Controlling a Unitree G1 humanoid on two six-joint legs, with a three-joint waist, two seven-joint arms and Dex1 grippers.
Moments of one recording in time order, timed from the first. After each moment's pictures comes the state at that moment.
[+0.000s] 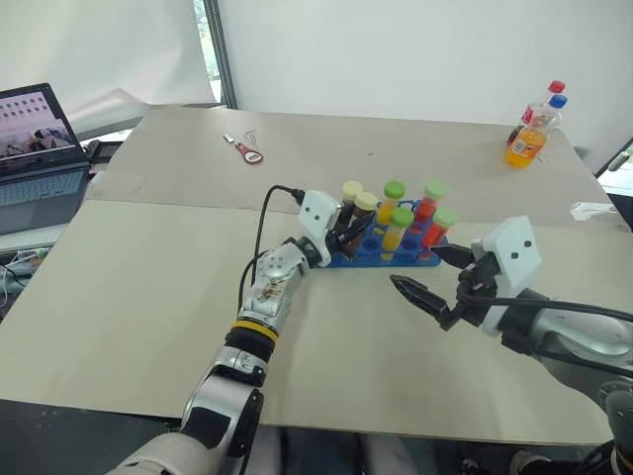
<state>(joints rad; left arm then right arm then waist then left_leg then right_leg) -0.72 -0.01 -0.09 0.53 -0.15 -0.14 -0.59 -0.17 -0.76 -0.29 -0.88 0.96 1.06 0.16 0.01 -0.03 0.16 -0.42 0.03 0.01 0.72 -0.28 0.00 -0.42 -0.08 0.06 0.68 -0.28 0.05</state>
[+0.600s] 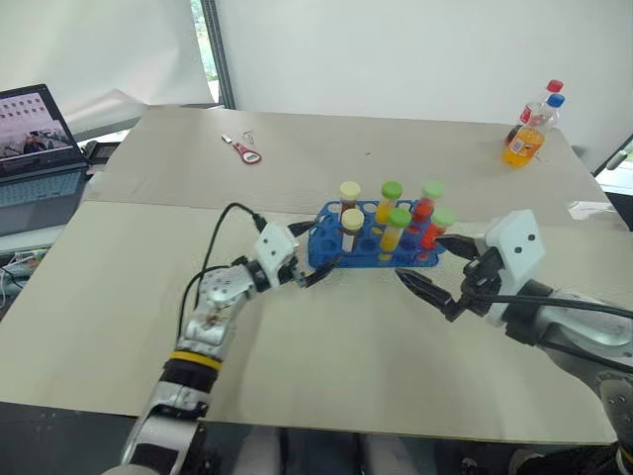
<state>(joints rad) -0.45 0.39 -0.12 0.15 -0.15 -0.05 -0.83 -0.14 -0.84 -0.26 -0.75 0.80 0.87 0.40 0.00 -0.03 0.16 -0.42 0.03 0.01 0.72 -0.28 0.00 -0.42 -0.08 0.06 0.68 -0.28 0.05</state>
